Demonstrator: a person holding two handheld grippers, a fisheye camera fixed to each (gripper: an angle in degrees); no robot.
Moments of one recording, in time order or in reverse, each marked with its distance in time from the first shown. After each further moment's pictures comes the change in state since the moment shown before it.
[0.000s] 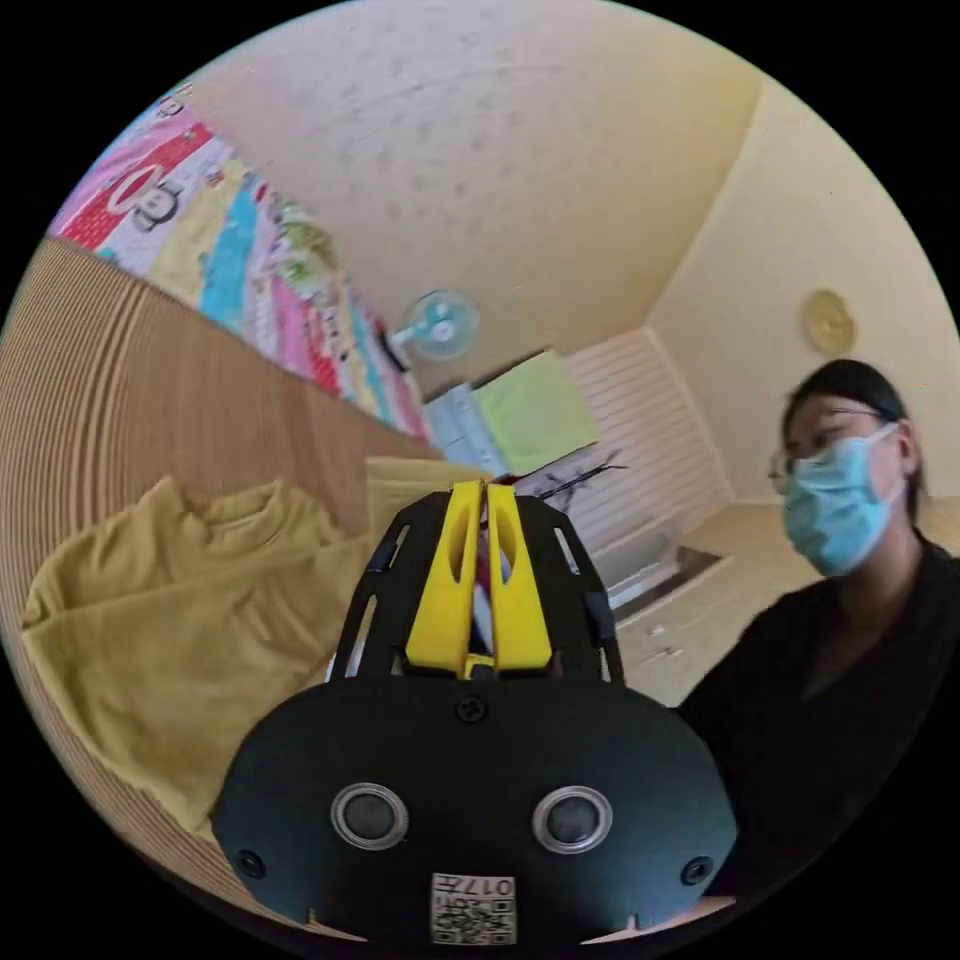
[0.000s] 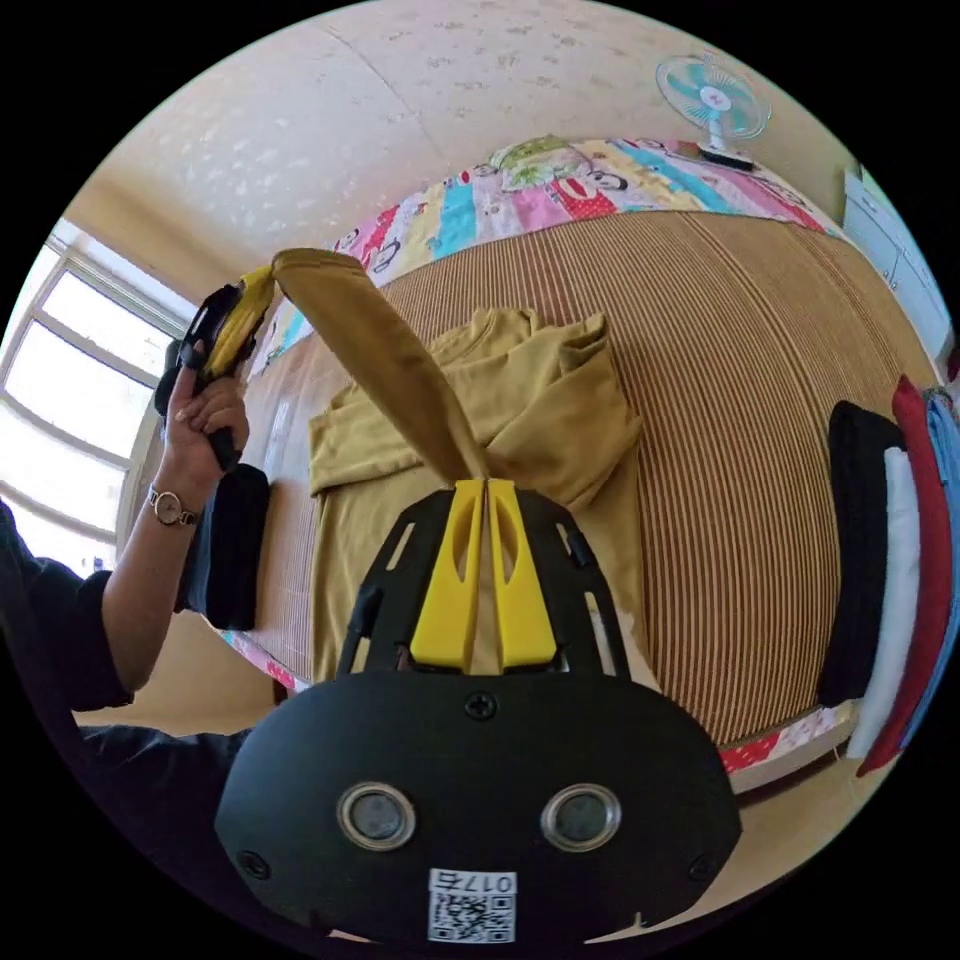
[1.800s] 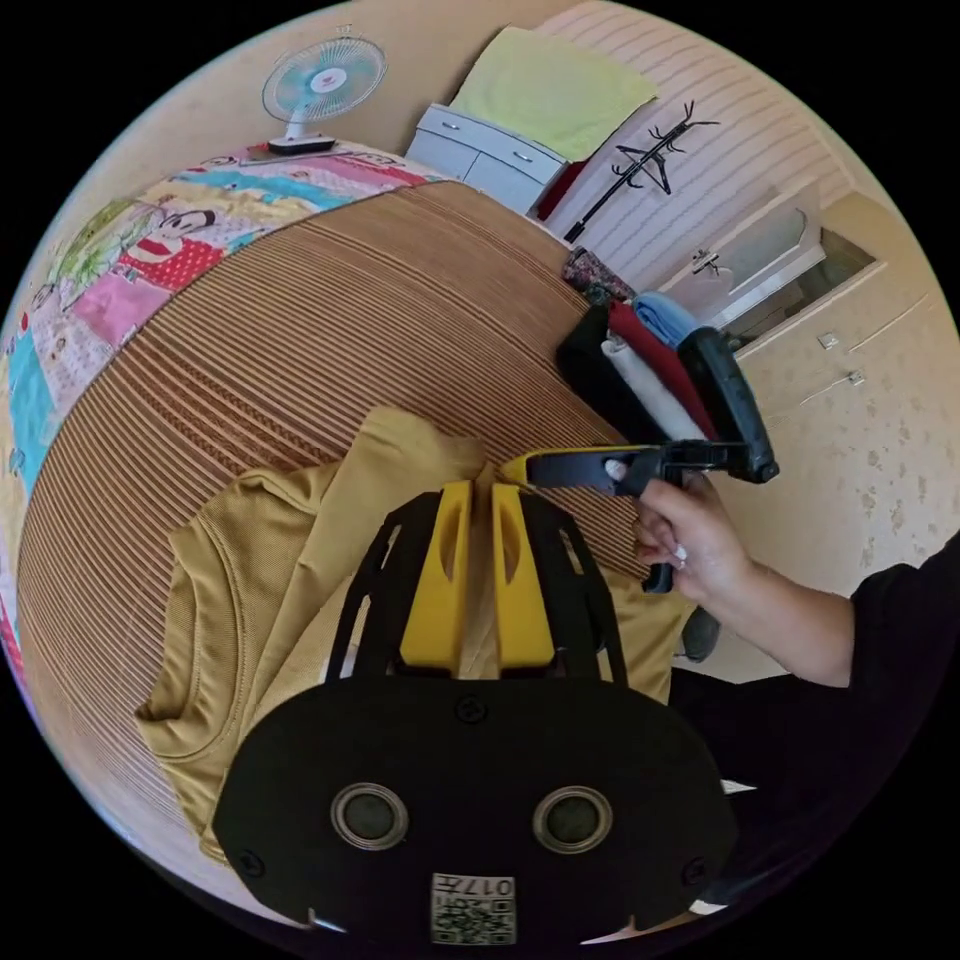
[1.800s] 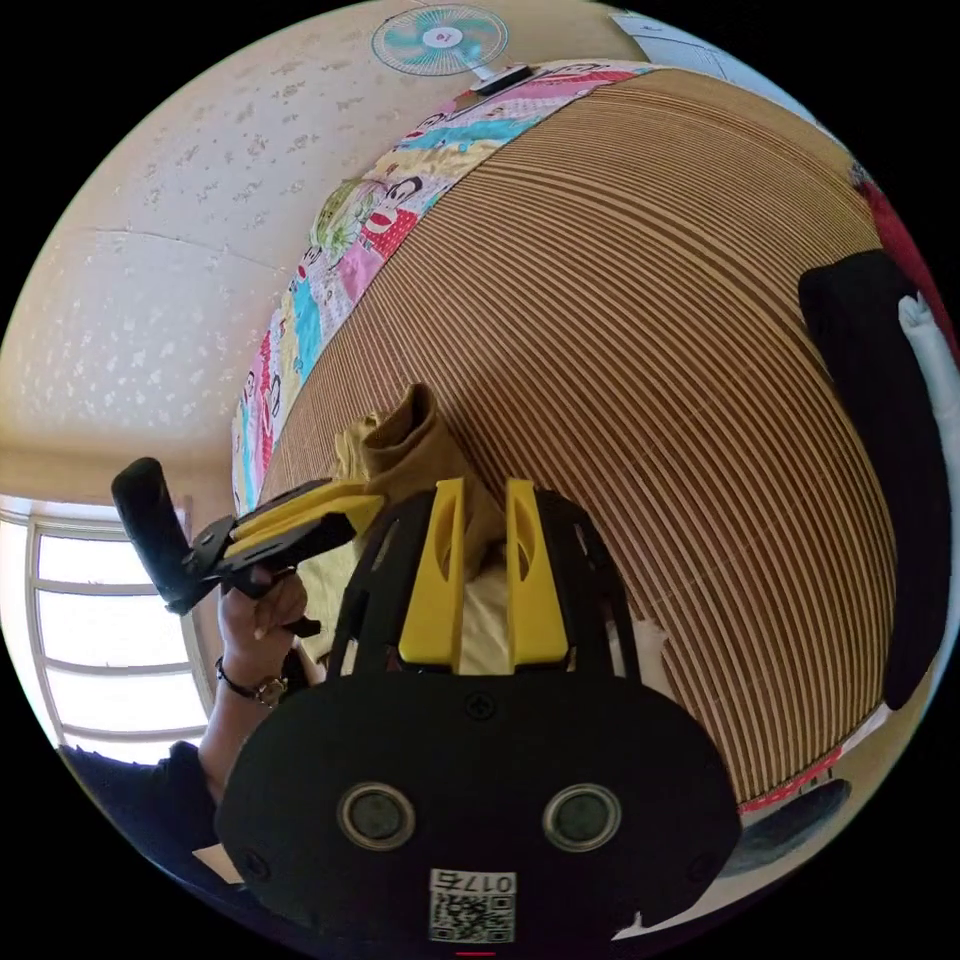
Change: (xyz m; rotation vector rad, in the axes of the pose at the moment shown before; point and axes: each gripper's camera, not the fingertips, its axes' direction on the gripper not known) left arm -0.074 0.033 0.343 -0.944 -0.543 0.366; right arm 0.188 0.013 0.040 -0.100 -0.065 0.513
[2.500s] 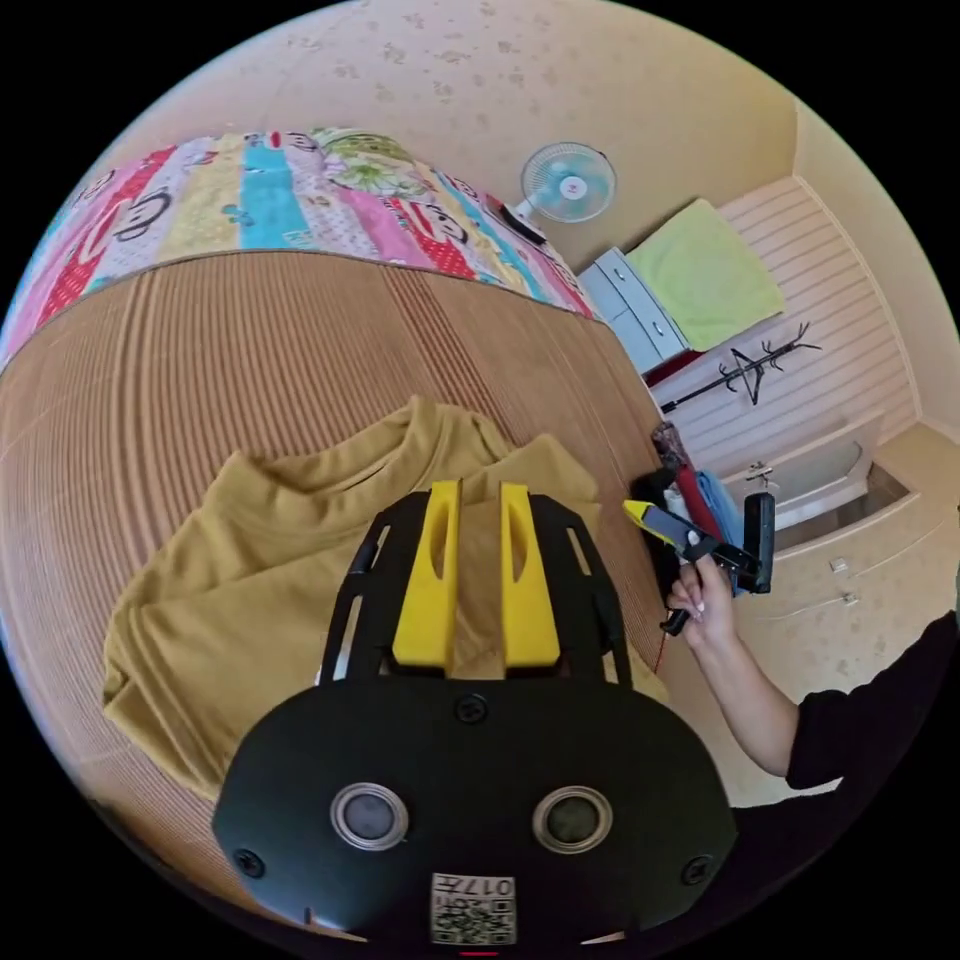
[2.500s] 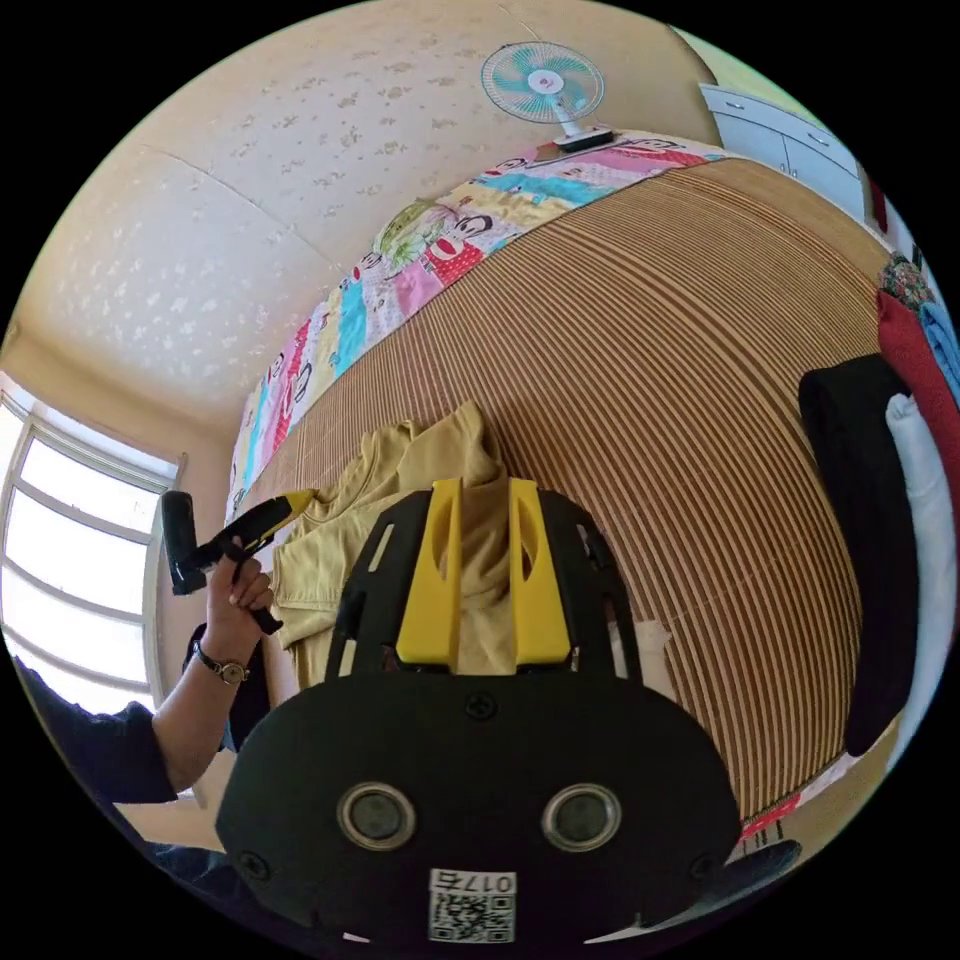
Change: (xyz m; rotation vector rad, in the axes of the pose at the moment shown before) left arm -0.071 0.131 -0.084 0.338 -0.057 -0.574; right arm -0.055 0.016 -0.008 0.070 0.006 -0.181
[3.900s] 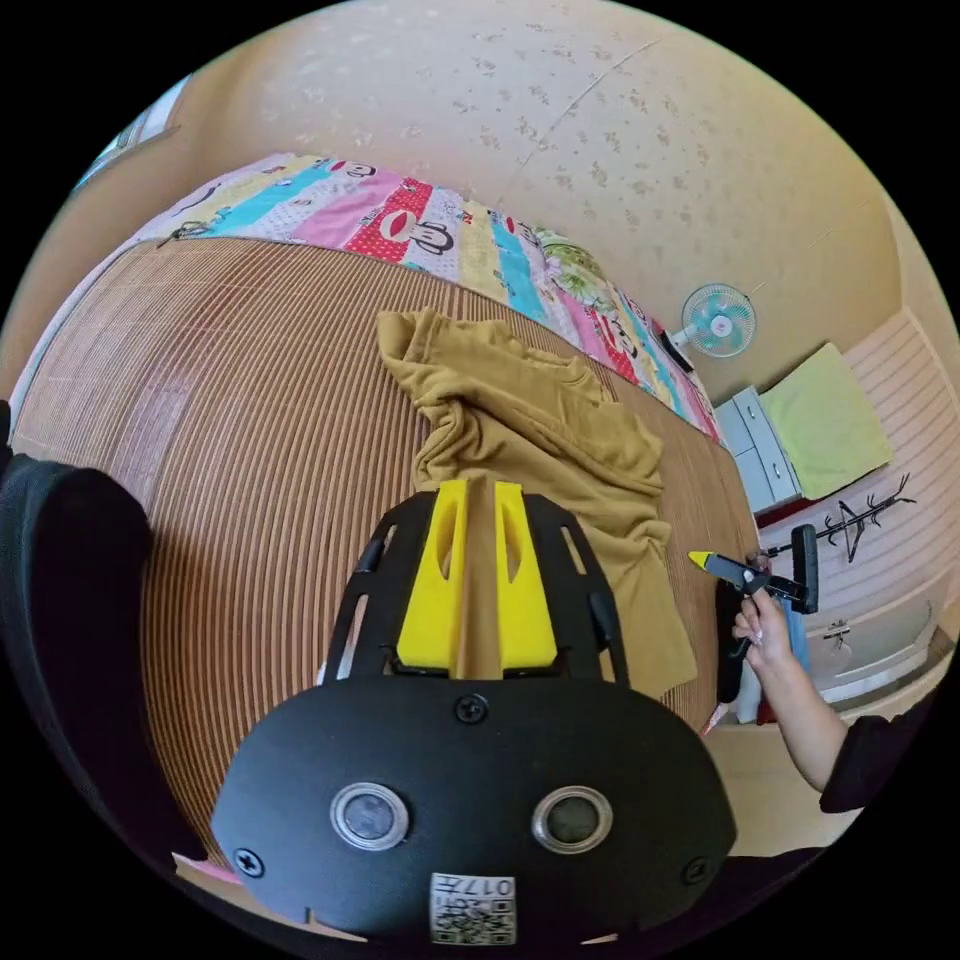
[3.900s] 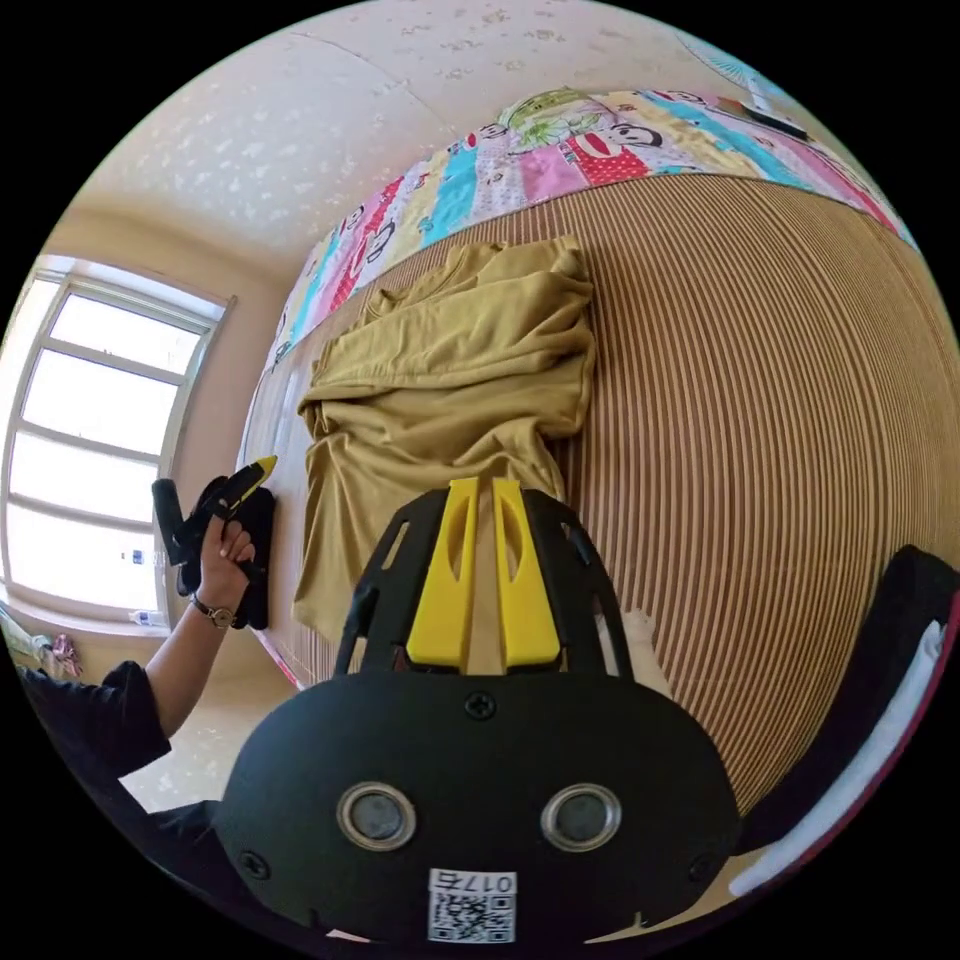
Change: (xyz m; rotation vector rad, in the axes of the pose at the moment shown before) left arm 0.012 0.155 -0.155 0.250 -0.316 -0.354; right arm -0.048 -0.031 0.054 -0.310 0.040 -0.347
